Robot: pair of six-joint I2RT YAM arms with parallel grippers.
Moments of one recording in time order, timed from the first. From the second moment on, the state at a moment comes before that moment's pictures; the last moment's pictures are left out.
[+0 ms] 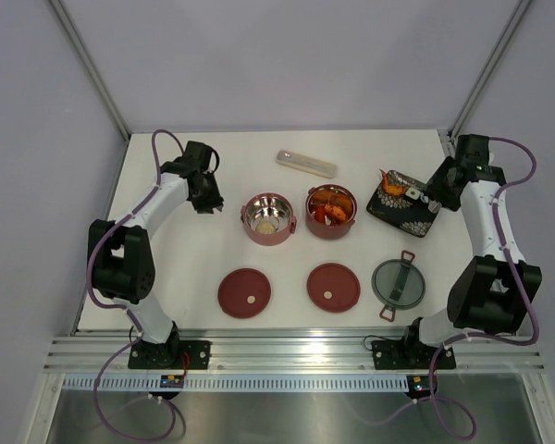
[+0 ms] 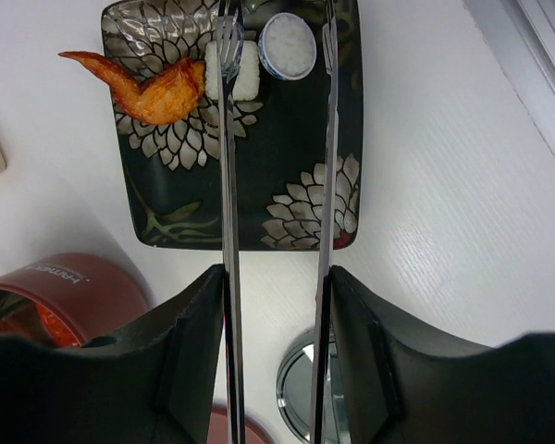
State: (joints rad) left arm -0.23 1.72 1.35 -0.73 -0.03 -0.52; right arm -0.21 1.49 1.34 -0.77 0.08 0.44
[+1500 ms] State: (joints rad) left arm -0.23 1.72 1.35 -0.74 0.00 -0.52; right arm -0.25 1.51 1.21 -0.75 -0.05 0.46
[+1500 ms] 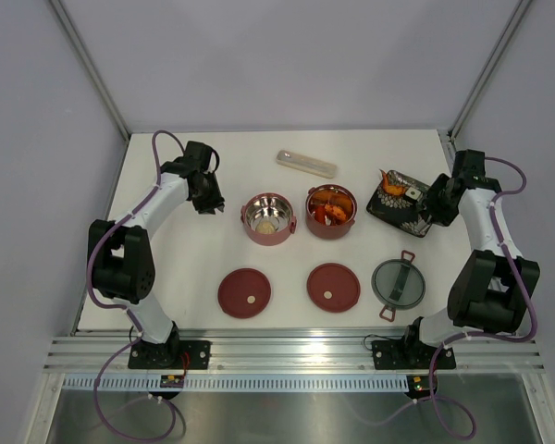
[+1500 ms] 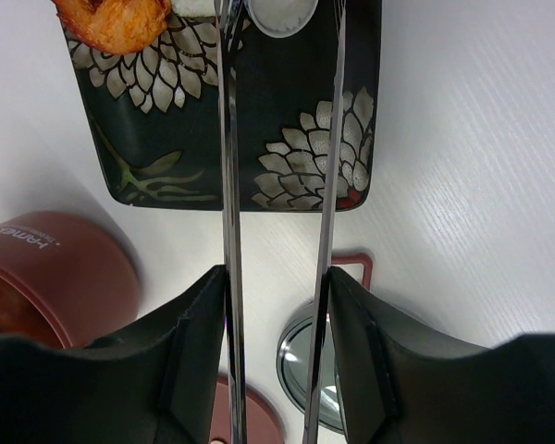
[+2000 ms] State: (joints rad) left arm -0.23 1.73 1.35 -0.74 0.00 -0.52; right arm -0.25 1.50 1.21 -0.75 -0.05 0.45
